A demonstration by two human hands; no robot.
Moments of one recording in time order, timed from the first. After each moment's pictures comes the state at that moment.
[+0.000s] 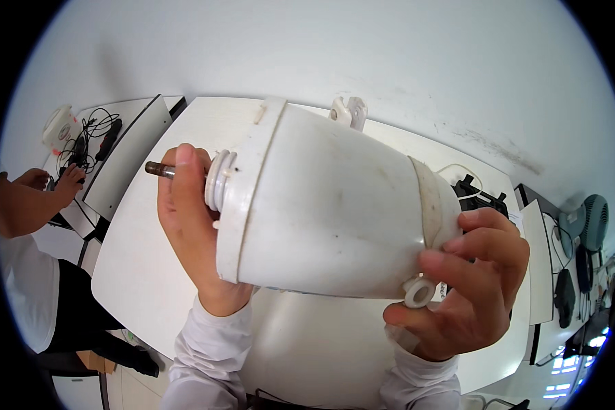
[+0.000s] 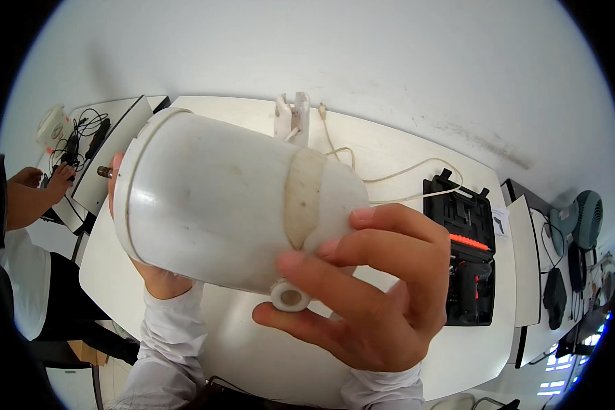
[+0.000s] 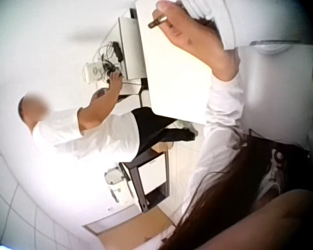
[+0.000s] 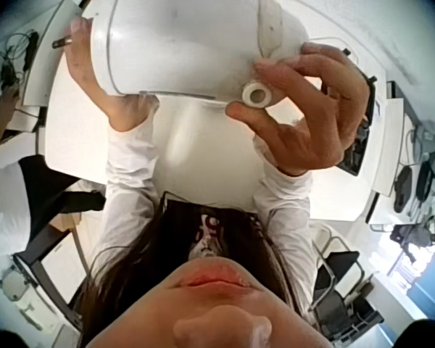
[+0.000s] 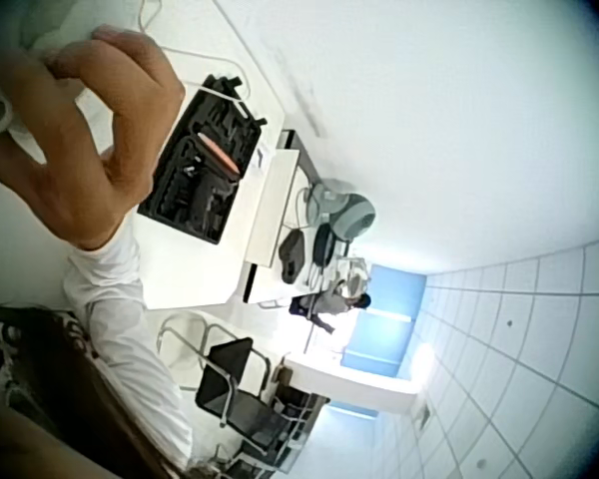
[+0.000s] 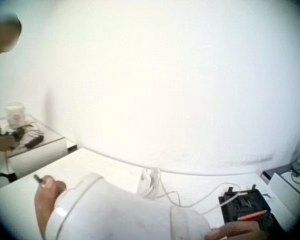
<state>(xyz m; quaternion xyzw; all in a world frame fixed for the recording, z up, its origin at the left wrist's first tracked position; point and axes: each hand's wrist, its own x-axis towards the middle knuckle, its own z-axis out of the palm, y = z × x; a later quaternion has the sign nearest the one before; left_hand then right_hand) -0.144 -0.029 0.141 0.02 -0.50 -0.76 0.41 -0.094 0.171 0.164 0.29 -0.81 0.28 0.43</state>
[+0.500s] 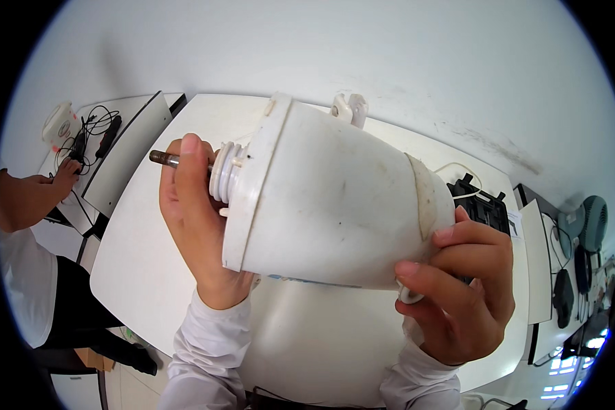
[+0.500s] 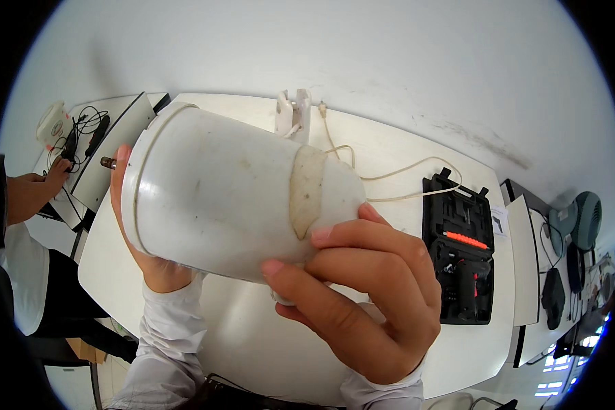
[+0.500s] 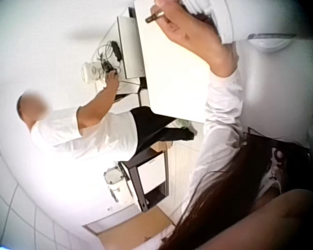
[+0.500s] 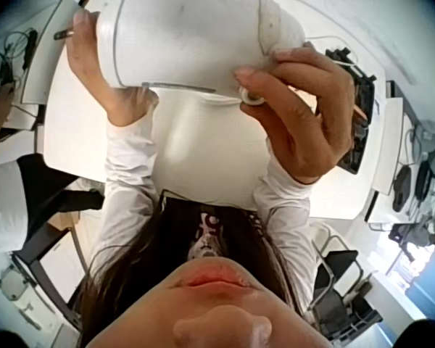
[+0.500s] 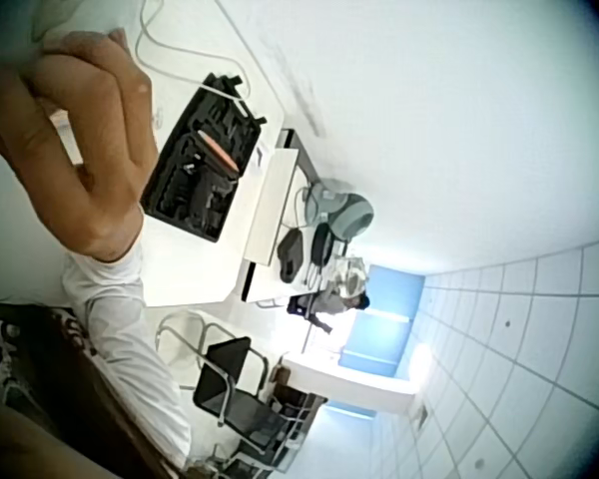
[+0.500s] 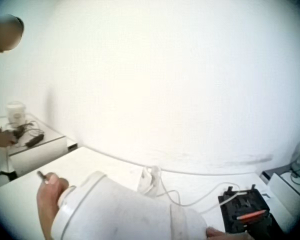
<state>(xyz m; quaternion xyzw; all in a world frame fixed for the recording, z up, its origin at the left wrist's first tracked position) -0.143 -0.028 0.147 0.01 -0.48 -0.78 0.40 -0.089 0.162 0.171 0.32 -0.80 0.28 0.42</state>
